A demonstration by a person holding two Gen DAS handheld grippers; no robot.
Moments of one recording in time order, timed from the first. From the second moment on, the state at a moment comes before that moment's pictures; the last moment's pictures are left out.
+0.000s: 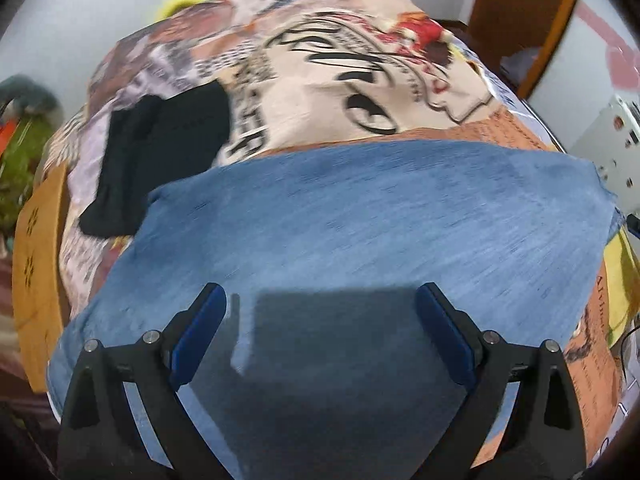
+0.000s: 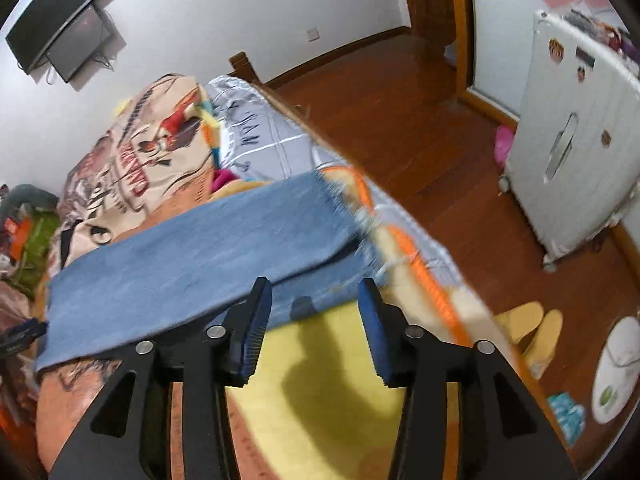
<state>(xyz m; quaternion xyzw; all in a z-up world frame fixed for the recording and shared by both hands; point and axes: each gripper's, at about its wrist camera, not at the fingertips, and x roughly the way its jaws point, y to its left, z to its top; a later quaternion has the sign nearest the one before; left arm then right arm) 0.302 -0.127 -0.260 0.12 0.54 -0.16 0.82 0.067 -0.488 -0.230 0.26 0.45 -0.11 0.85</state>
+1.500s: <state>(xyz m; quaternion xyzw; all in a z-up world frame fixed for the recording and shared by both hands) 0.304 -0.150 -0.202 0.08 0.46 -0.19 0.86 0.144 -0.432 -0.079 0.17 0.25 -0.01 0.95</state>
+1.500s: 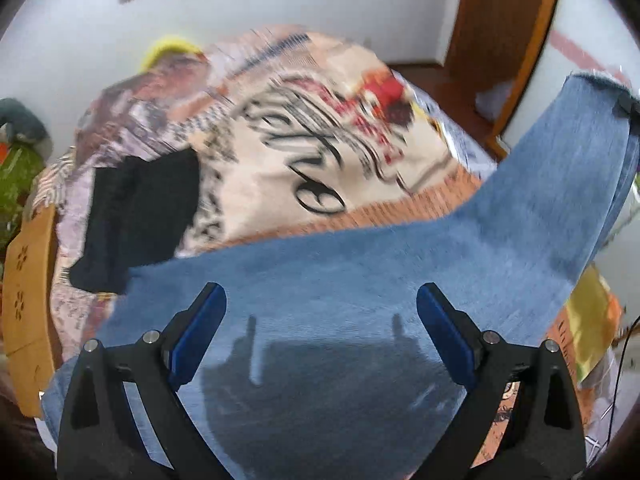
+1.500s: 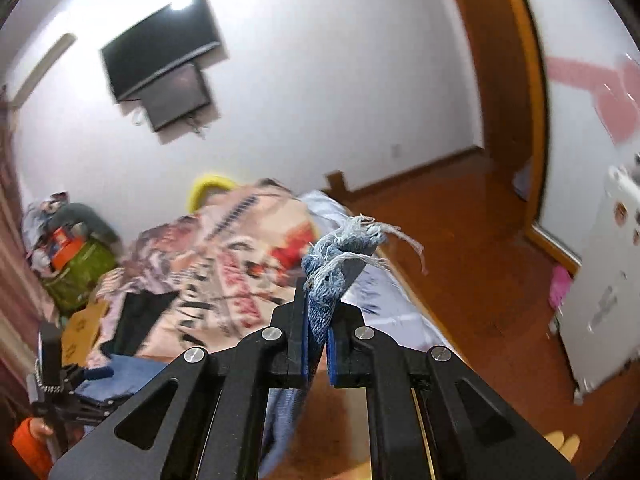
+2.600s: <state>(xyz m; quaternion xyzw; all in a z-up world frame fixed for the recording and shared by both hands) 0.245 0.045 -0.159 -0.03 0.41 -0.05 0.91 0.195 -0.135 -0.194 0.04 0.49 0.28 0.82</state>
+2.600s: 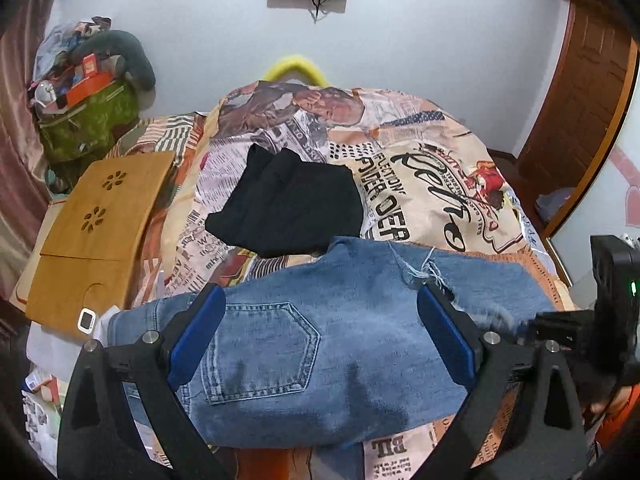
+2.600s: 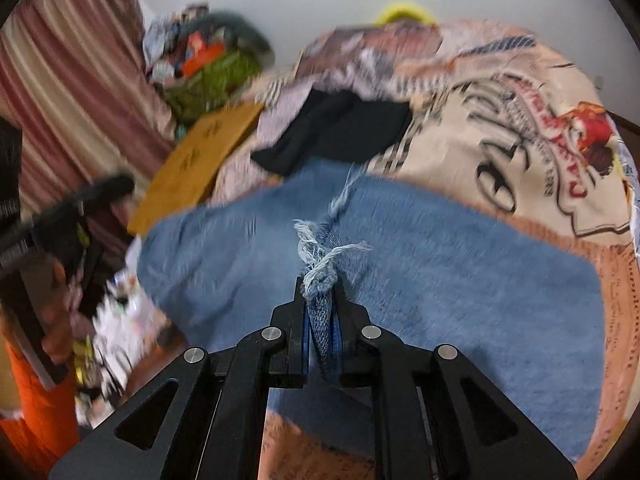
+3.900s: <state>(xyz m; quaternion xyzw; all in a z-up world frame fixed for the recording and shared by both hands) 0.321 -0.117 -0.266 0.09 0.52 -0.17 0.83 0.199 -0.265 -0.237 0.06 0.51 0.17 0.84</state>
